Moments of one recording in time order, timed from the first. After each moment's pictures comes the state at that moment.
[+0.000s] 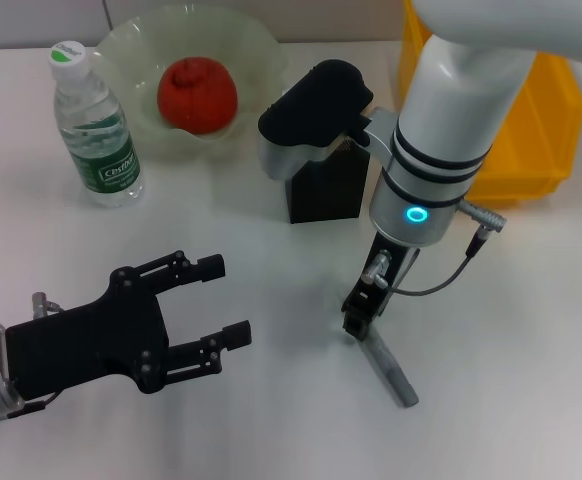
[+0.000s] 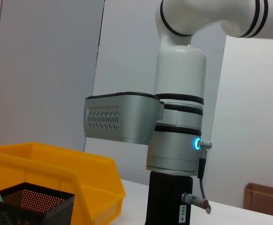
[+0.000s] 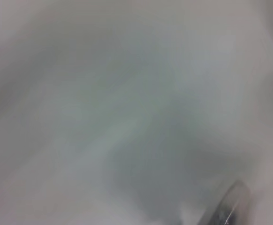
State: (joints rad) left arm -0.30 -2.06 0.91 0.43 1.66 1.73 -0.92; right arm 1.13 2.09 -1.87 -0.70 -2.31 -1.39 2.84
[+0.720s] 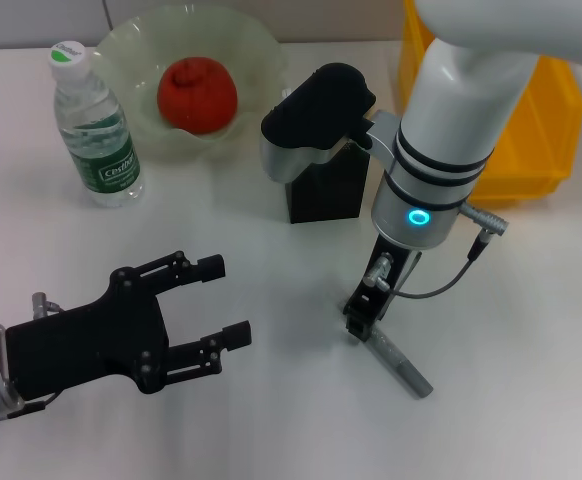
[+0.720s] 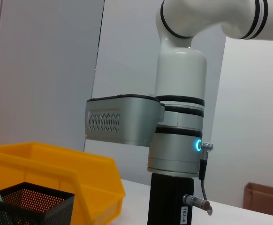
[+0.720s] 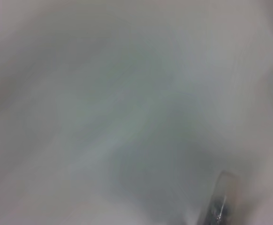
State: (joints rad) left arm -0.30 -2.06 0.91 0.43 1.66 1.73 -0.92; right arm 1.12 2.09 -1.87 -0.70 -2.31 -1.39 2.84
